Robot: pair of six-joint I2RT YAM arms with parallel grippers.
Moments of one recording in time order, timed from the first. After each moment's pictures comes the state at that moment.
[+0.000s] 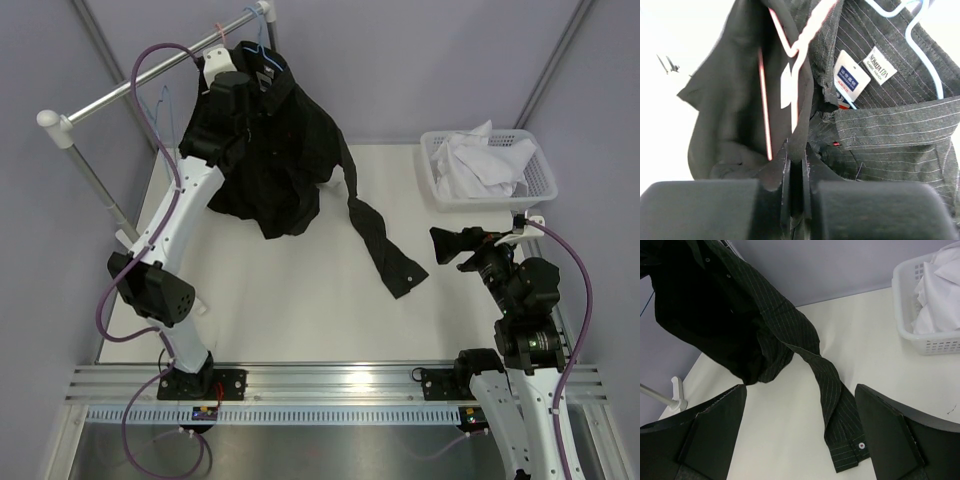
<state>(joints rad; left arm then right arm) -0.37 1.77 1.98 -0.48 -0.55 -0.39 0.07 0.43 0.70 -0.27 -0.24 0.44</state>
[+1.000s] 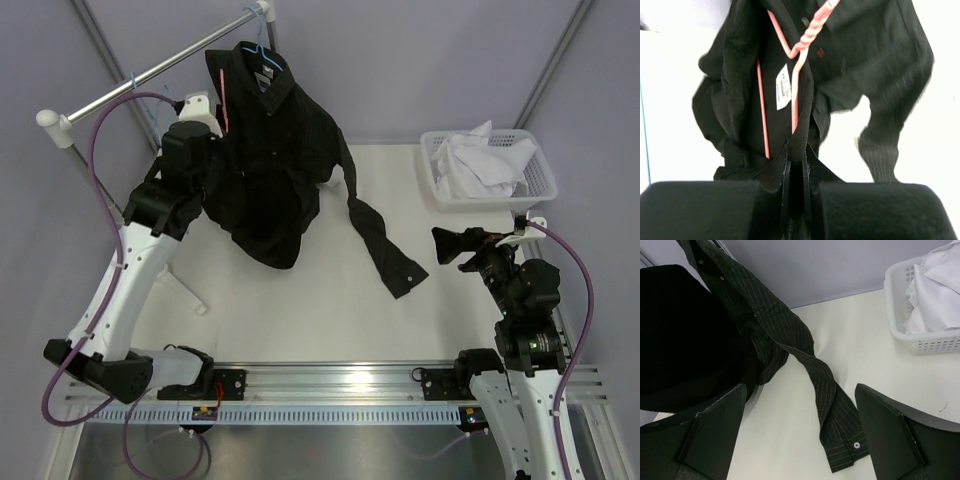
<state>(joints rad) -0.40 1.30 1.62 -0.67 -0.30 -0.37 0.08 0.42 0.70 -0.29 -0.20 0.43</state>
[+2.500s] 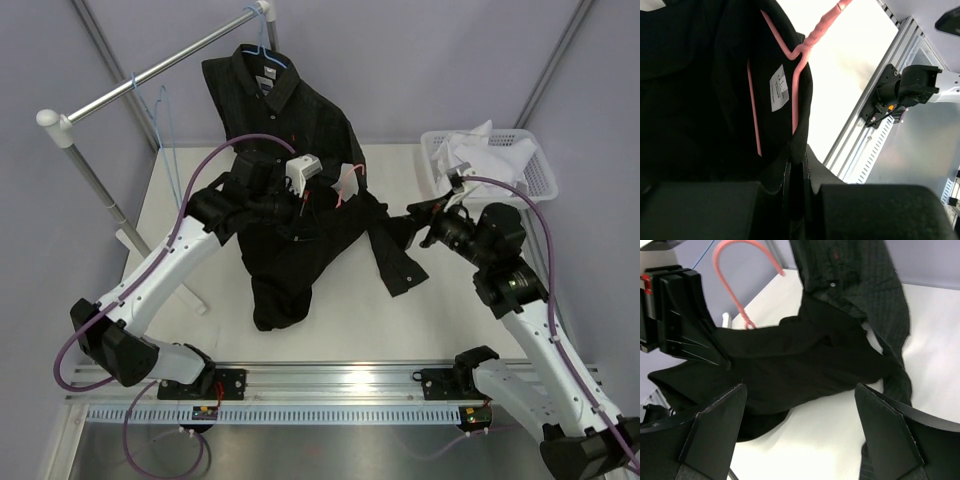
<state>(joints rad) -0.59 1.38 1.44 -0.73 0.57 -0.16 0.31 0.80 0.87 -0.14 -0.42 0.32</state>
